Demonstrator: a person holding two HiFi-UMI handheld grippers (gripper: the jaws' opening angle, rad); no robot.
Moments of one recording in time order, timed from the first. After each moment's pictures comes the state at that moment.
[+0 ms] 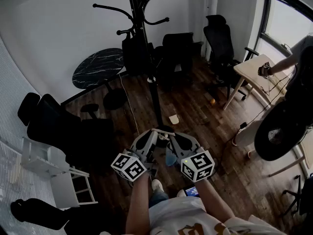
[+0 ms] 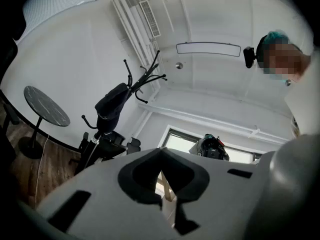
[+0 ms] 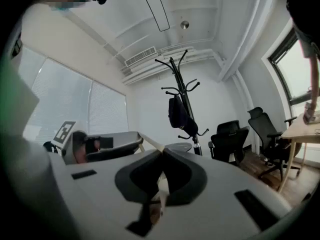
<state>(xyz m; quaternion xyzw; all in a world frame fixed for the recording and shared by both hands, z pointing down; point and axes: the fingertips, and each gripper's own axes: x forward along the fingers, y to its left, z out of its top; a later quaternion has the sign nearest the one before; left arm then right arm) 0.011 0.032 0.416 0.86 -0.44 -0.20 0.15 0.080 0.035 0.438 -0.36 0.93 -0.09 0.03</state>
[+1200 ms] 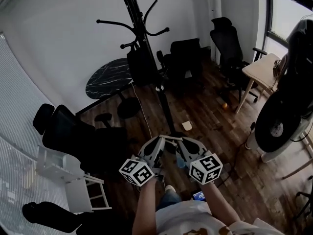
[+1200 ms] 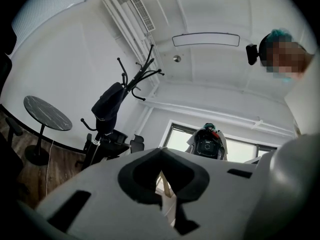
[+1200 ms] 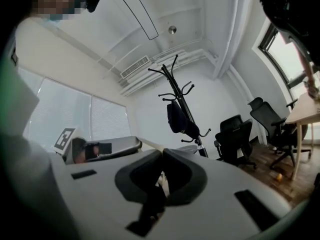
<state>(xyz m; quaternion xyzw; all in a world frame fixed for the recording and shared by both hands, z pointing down) 0.026 0.035 0.404 0.86 -0.46 -0.15 0.15 0.094 0.034 0.427 -0.34 0.93 -0.14 0.08</state>
